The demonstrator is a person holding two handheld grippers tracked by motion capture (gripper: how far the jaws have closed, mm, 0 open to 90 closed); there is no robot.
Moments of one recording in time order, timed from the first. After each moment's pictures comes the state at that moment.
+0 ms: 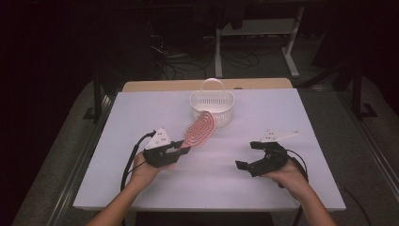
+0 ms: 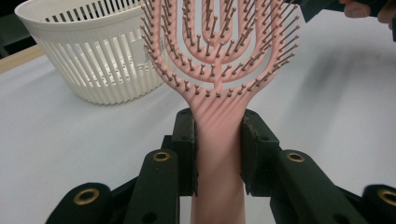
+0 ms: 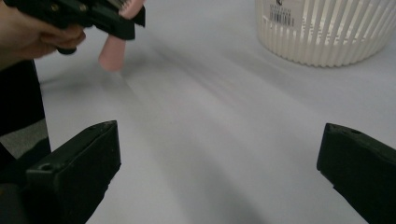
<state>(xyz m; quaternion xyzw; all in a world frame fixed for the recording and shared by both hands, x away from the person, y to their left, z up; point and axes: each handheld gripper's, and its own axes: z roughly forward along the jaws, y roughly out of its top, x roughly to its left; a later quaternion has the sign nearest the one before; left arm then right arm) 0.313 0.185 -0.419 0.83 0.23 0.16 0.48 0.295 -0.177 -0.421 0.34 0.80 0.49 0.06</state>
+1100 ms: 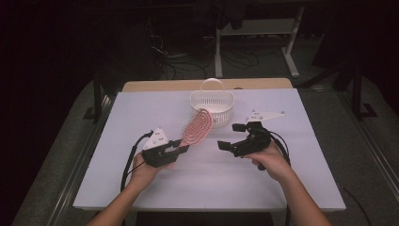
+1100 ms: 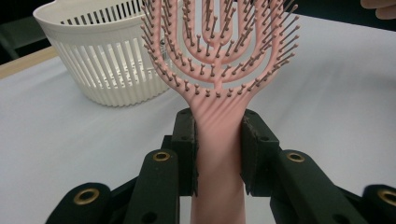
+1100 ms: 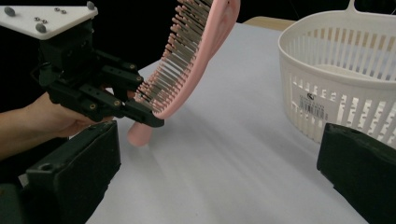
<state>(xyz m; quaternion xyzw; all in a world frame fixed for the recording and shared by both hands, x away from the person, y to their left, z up) 0.313 0.189 -0.420 0.82 0.24 0.17 0.50 0.330 -0.135 -0.386 0.32 0.76 0.56 0.04</state>
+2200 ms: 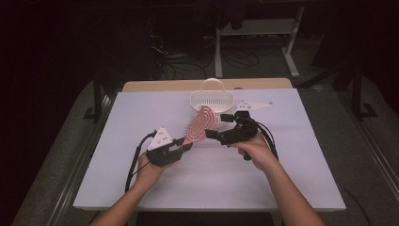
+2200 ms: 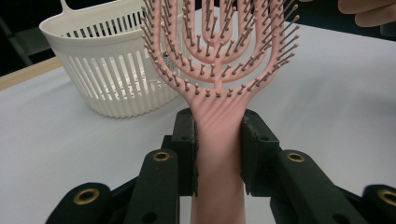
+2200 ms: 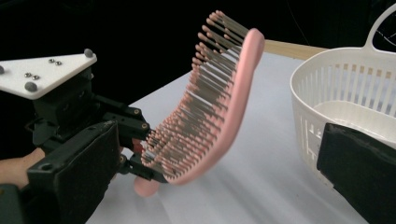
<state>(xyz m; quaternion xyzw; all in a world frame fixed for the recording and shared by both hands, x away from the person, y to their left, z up) 0.313 0.176 -0.422 0.80 0.25 0.18 0.51 0.354 -0.105 -0.375 0.32 0.74 0.59 0.03</state>
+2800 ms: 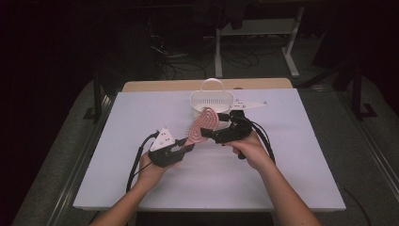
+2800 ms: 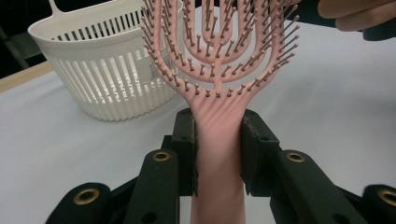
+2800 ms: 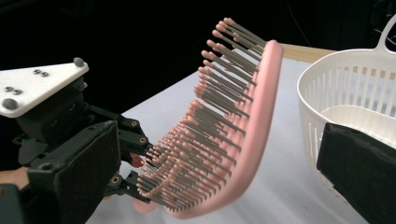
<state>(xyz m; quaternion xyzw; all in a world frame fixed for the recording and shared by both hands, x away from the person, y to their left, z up) 0.312 0.170 -0.423 0.81 0.24 0.18 0.50 0.359 -0.092 -0.379 0.32 0.74 0.59 0.03</state>
